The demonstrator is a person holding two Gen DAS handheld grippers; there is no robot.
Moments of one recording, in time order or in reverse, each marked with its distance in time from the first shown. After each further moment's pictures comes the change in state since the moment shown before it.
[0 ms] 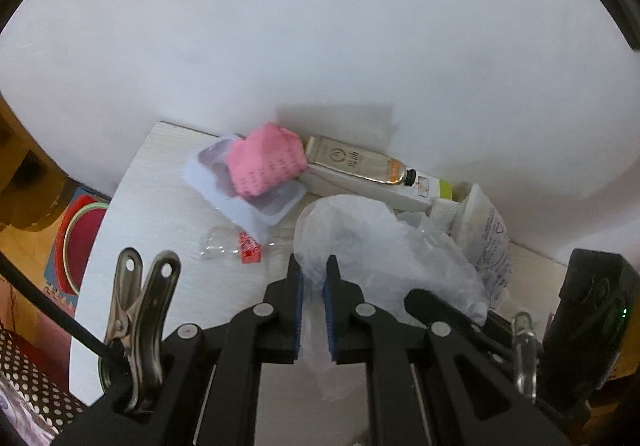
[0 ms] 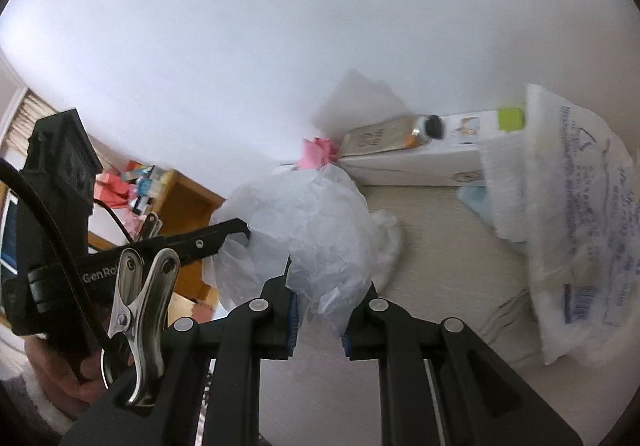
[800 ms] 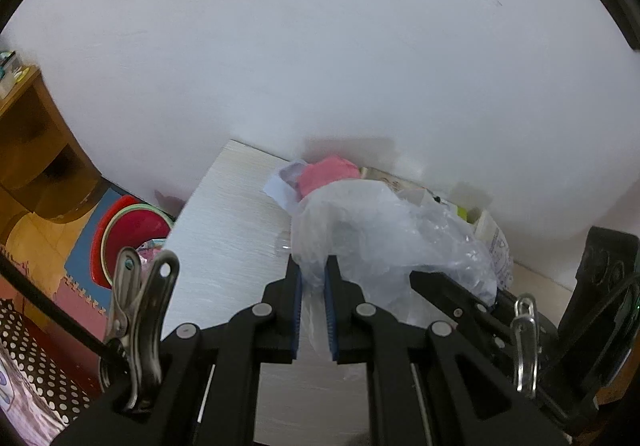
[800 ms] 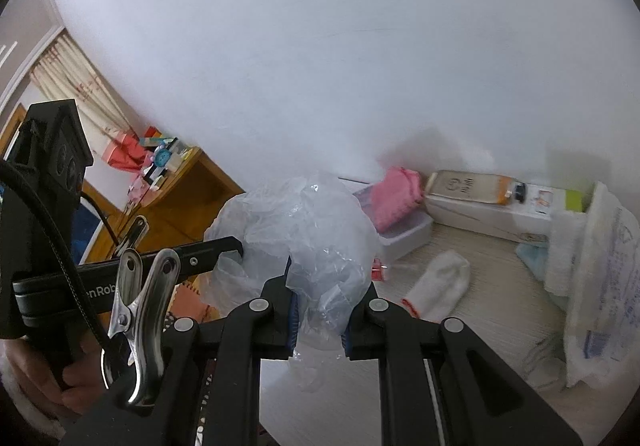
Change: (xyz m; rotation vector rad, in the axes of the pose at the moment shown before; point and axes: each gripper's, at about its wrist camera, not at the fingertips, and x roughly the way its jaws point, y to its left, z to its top) left arm -0.073 0.053 -0.017 -0.070 -0.104 0.064; right arm 0.009 0.094 0.003 -0.224 -0.026 0.005
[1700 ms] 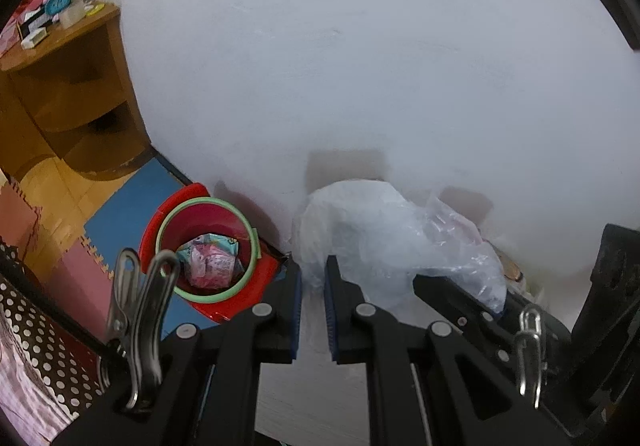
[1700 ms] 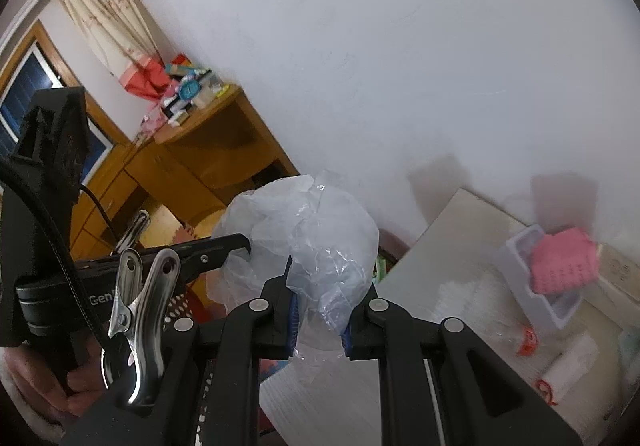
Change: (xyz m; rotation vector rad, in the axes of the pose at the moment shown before) left arm -0.018 0.201 0.035 -0.249 -0.019 0.046; right arm 0.156 0.155 0.034 -0.219 0.183 0.031
